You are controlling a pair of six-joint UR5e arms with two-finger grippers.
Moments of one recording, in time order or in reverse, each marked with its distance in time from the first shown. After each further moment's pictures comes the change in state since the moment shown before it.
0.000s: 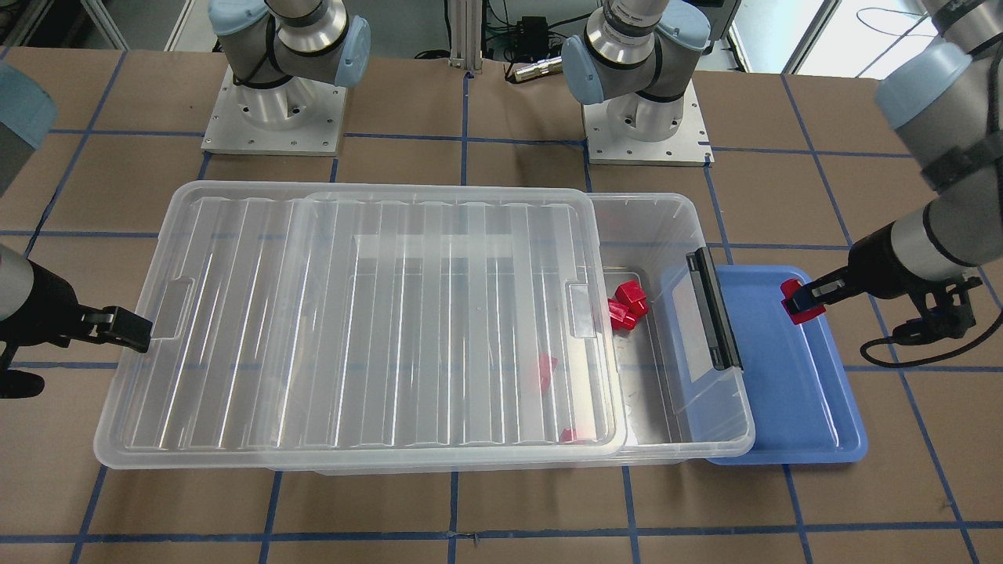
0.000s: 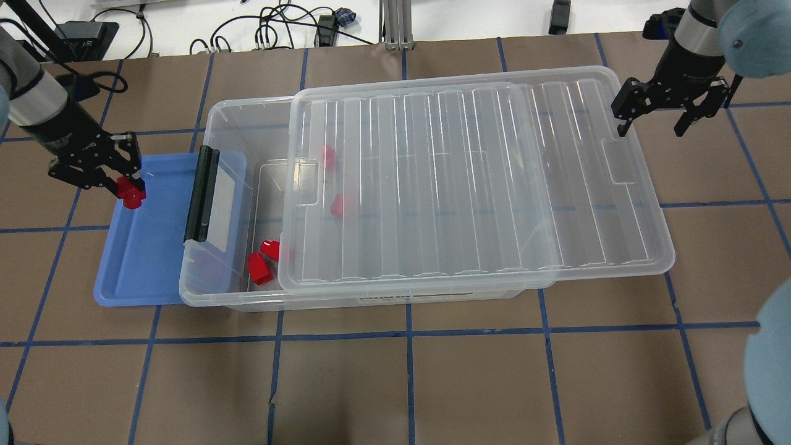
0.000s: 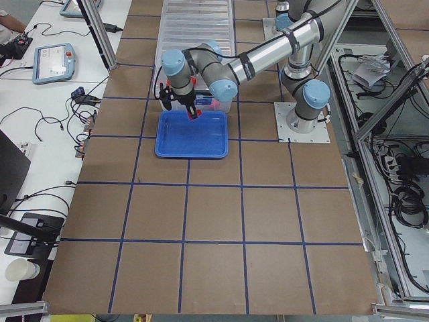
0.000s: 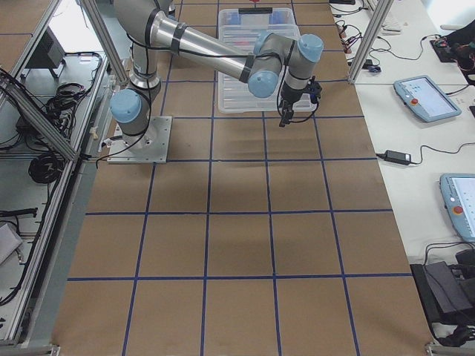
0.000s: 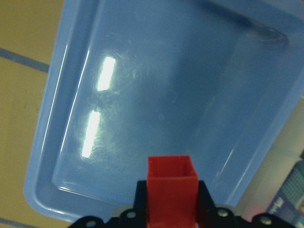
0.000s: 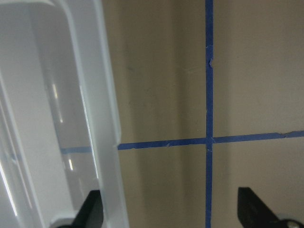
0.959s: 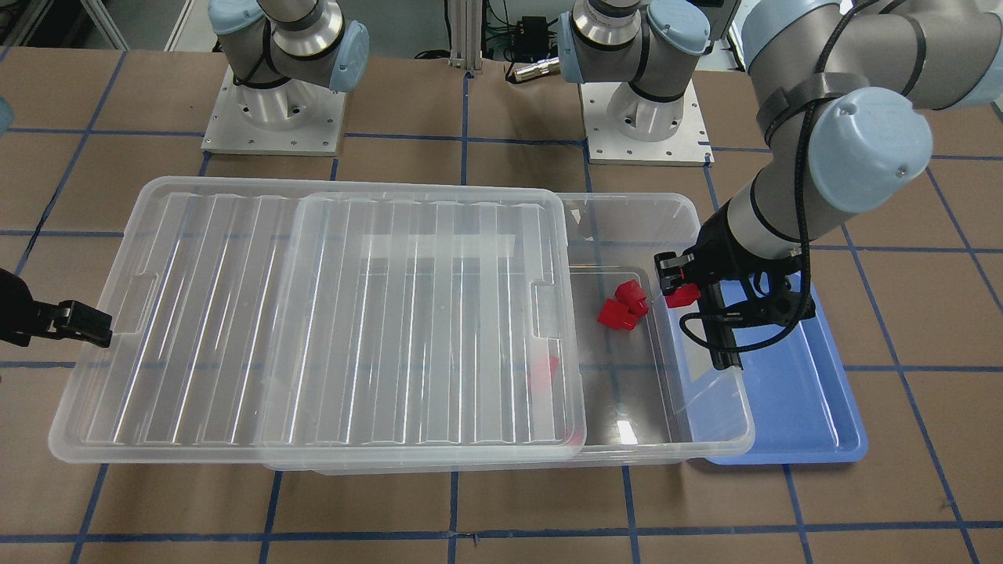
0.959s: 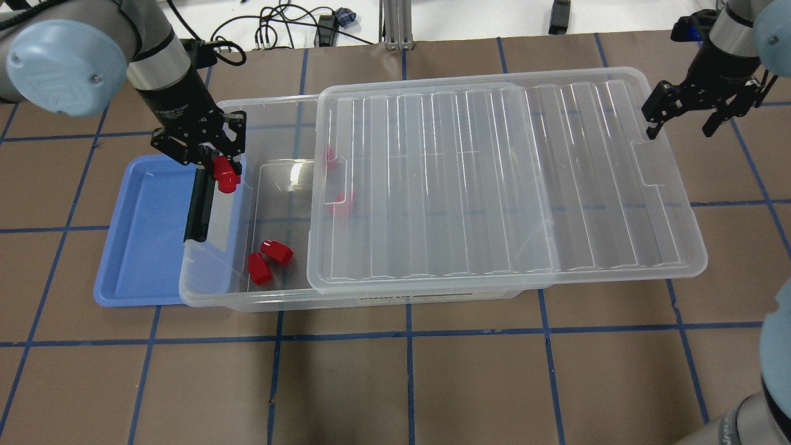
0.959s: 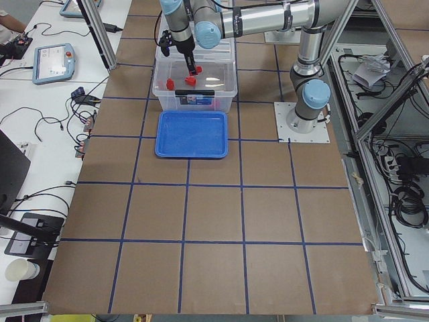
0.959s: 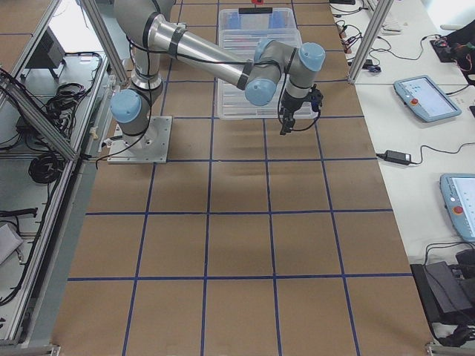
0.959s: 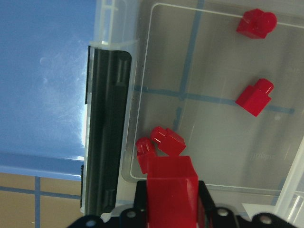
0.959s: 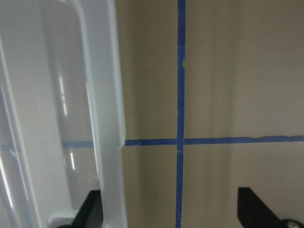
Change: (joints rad) left arm -0.310 0.009 0.010 -0.012 -0.019 -0.164; right arm -0.064 0.008 -0.006 0.001 -0.021 -0.116
